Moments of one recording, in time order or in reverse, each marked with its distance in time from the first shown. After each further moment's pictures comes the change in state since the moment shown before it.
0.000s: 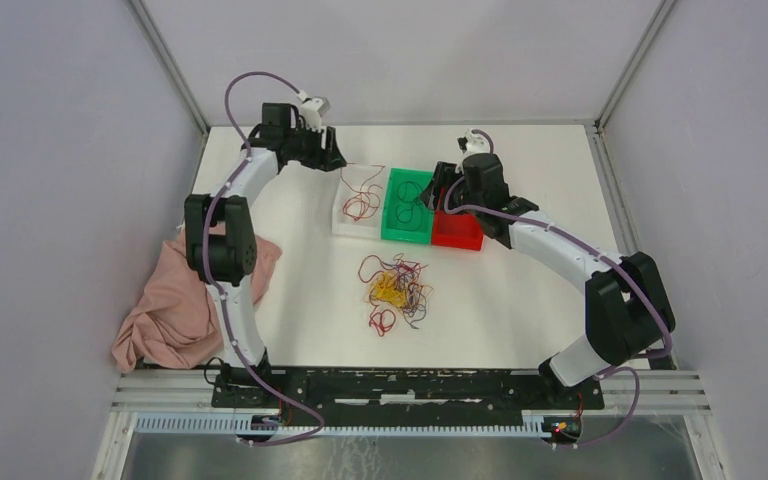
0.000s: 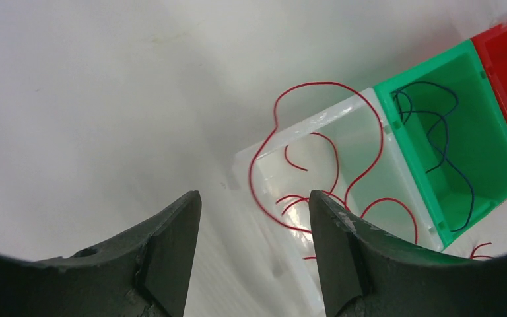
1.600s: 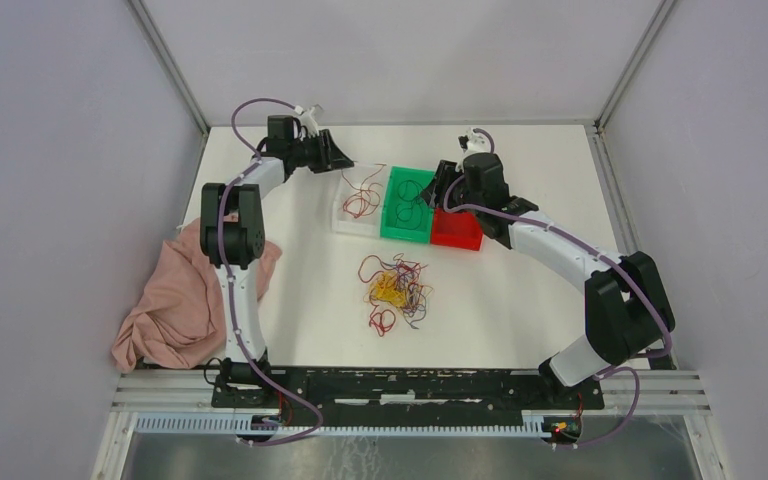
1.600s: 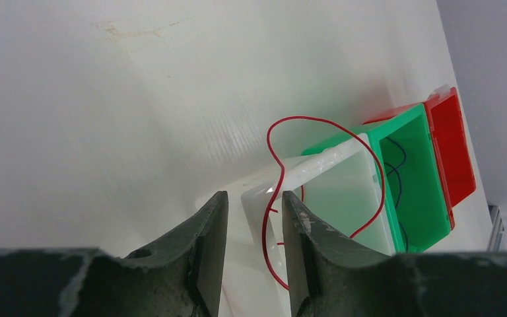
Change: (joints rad) left arm 0.049 0.207 0.016 0.266 0.188 -0.404; right arm 0.000 0.002 -0.002 0.033 -0.010 0.020
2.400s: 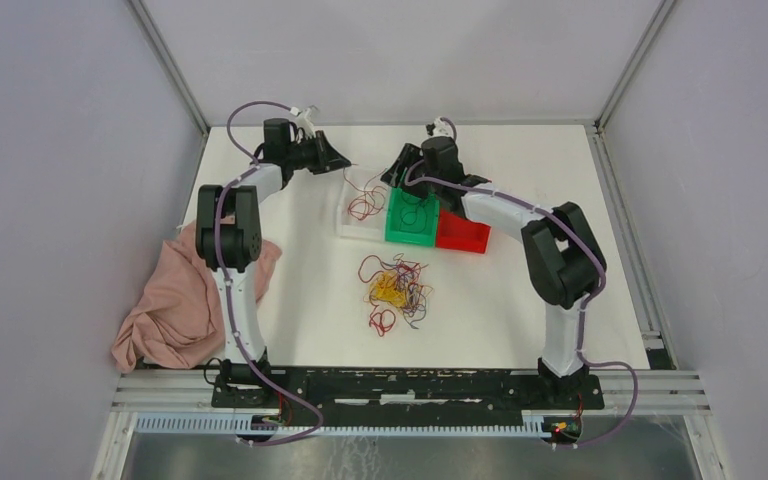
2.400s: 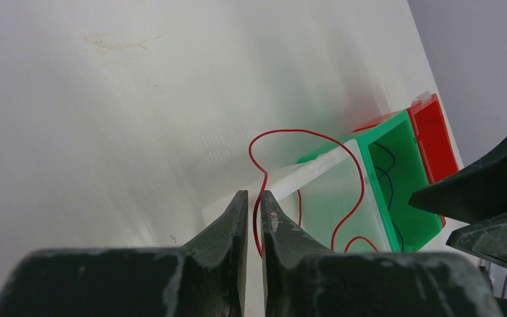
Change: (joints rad) left arm 0.002 -0.042 -0.101 0.165 0.038 -0.054; right arm 0.042 0.385 0.292 0.077 -0.046 0.228
